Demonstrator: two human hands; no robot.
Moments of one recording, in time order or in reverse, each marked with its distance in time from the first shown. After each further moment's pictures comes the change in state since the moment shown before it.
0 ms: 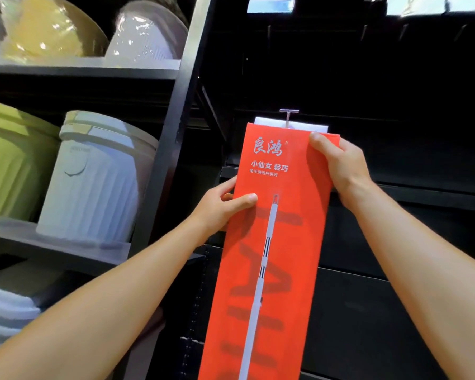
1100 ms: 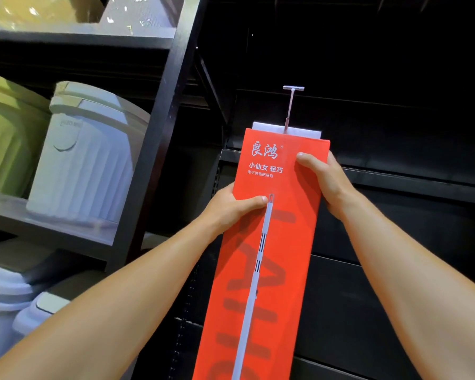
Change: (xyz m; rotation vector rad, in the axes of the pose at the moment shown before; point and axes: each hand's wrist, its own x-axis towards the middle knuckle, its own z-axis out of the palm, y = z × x) left_hand 0.015 -0.037 0.033 0.111 0.077 -0.132; right_hand 0.009 0.067 0.004 0.020 -0.256 0.086
